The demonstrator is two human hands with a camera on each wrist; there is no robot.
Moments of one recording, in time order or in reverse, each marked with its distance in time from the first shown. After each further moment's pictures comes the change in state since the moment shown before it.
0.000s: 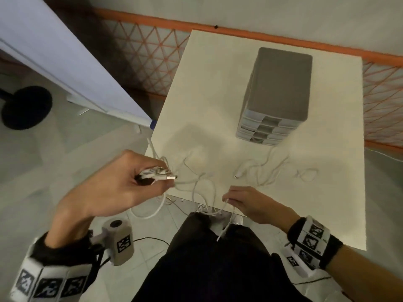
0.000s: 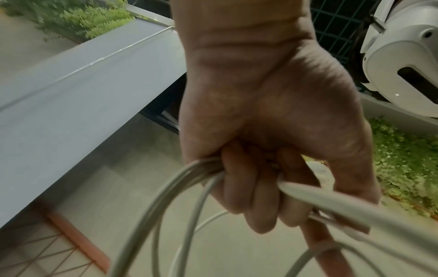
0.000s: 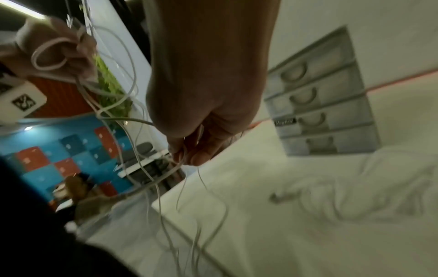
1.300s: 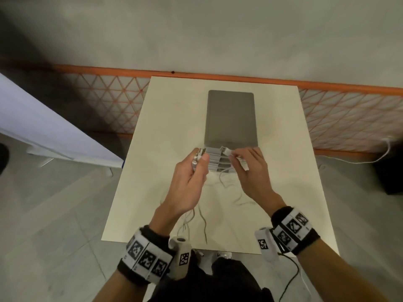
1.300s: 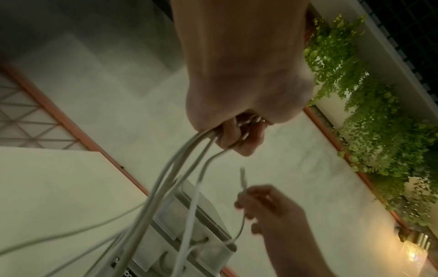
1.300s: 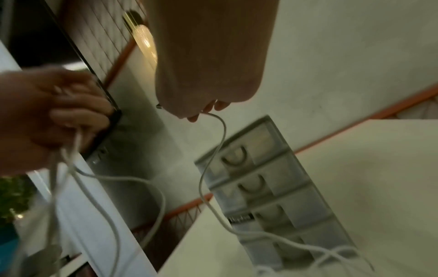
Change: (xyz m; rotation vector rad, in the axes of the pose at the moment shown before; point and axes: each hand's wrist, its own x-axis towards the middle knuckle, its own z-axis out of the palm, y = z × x) left_hand 0.164 0.034 0.117 -0.413 0.337 0.133; right_hand 0.006 0.028 -0.122 -0.208 1.203 0.016
